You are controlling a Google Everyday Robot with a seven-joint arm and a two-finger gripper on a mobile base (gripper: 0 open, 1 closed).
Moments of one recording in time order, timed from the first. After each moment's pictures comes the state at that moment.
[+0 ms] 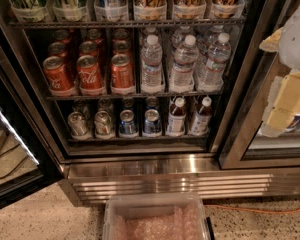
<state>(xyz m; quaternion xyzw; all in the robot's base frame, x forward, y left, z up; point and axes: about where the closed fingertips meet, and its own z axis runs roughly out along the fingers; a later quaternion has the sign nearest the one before) 0.438 -0.217 0.976 -0.60 0.78 -0.03 0.16</state>
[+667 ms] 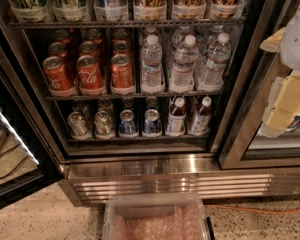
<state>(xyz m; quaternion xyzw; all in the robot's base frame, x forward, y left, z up) 0.438 -0.216 0.975 -0.60 0.78 -0.03 0.17</state>
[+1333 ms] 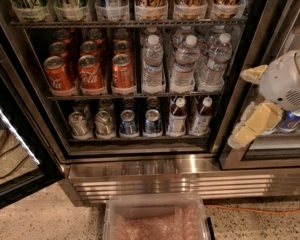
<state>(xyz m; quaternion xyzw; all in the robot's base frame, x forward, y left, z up) 0.466 -0.201 0.899 -0.55 0.78 0.09 0.27</state>
